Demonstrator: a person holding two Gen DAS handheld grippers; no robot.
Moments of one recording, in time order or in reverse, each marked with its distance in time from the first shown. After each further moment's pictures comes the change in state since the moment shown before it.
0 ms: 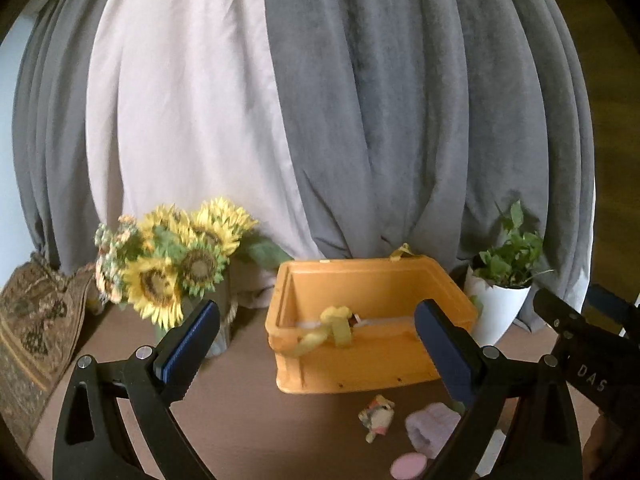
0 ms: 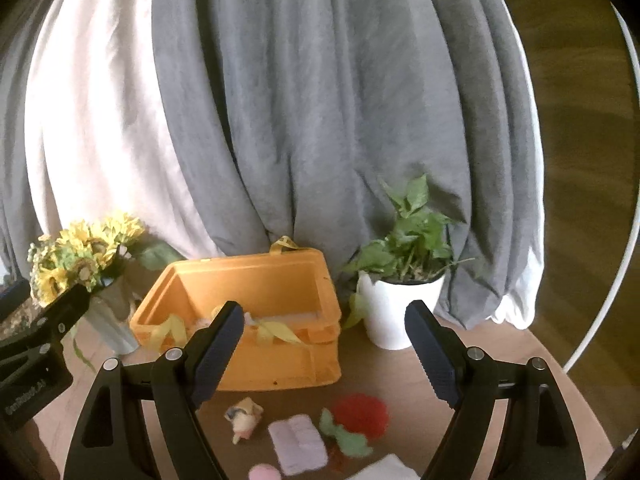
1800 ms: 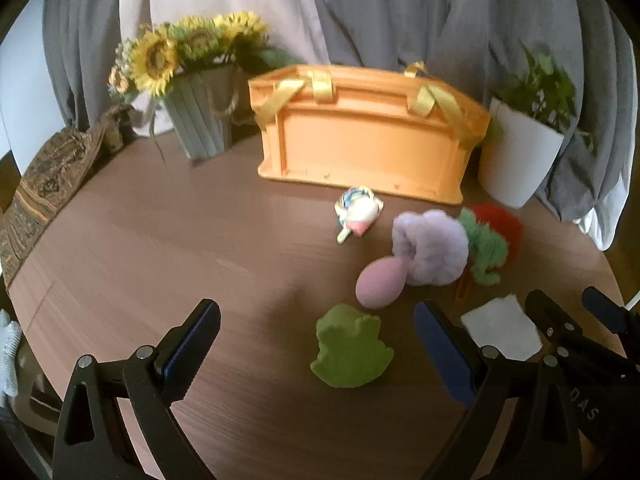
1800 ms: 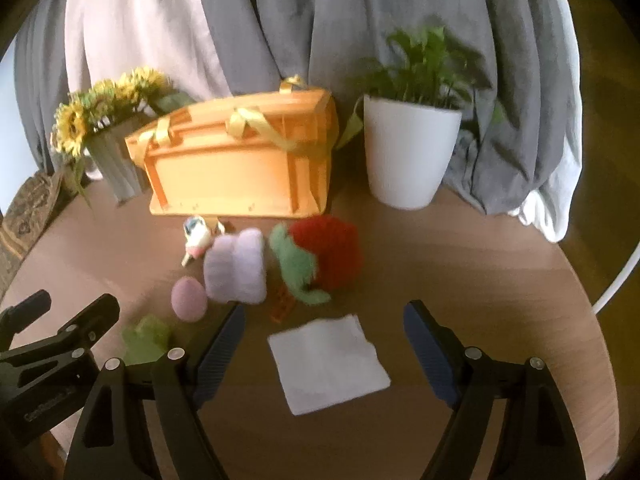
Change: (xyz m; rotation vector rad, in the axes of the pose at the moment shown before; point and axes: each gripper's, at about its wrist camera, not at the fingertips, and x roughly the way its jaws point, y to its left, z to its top) left arm 0.013 -0.080 -0.175 -0.120 0.418 0.163; right arm 0.034 -0.075 -0.148 -0.142 0.331 0.171
